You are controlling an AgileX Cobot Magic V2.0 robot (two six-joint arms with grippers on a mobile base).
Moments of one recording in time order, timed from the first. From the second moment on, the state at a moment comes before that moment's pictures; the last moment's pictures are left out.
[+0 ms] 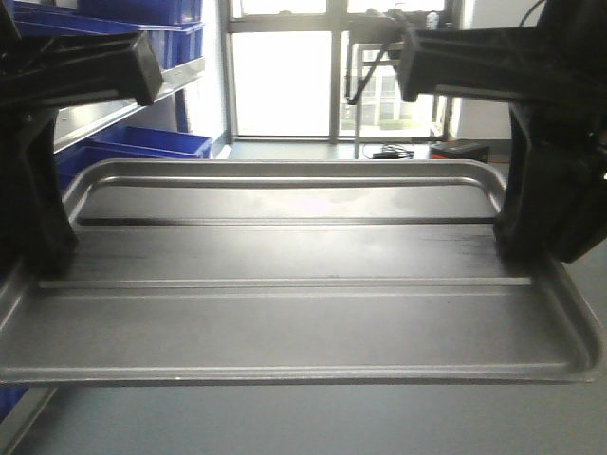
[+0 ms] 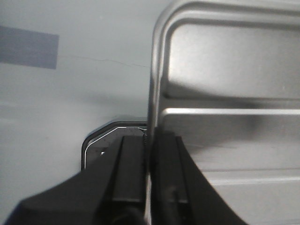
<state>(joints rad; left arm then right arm) -0.91 1.26 -0.92 0.20 0.95 -0.94 0.80 1.24 -0.89 -0.23 0.91 0.99</state>
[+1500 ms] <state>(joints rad) -0.91 1.26 -0.92 0.20 0.96 -0.94 0.80 1.24 -0.89 -0.23 0.91 0.99</state>
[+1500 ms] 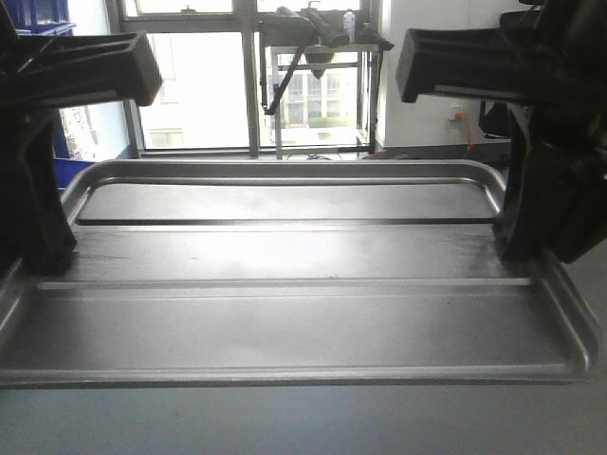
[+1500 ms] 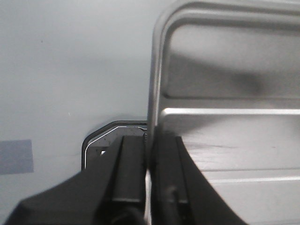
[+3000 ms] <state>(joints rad) -0.91 1.26 -0.92 0.18 0.96 -0.94 0.80 1.24 -0.89 -0.23 0.91 0.99</state>
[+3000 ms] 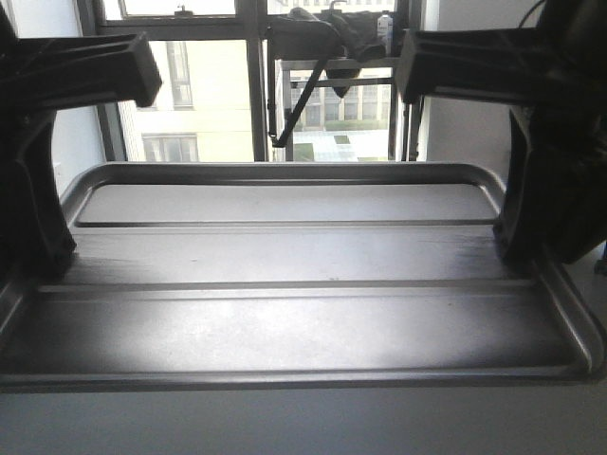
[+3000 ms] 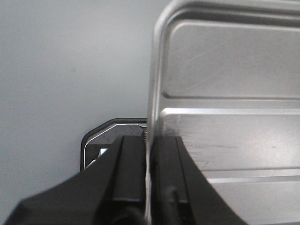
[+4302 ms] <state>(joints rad) -0.91 1.26 -0.92 0.18 0.96 -0.94 0.80 1.24 -0.89 -0.23 0.91 0.99</state>
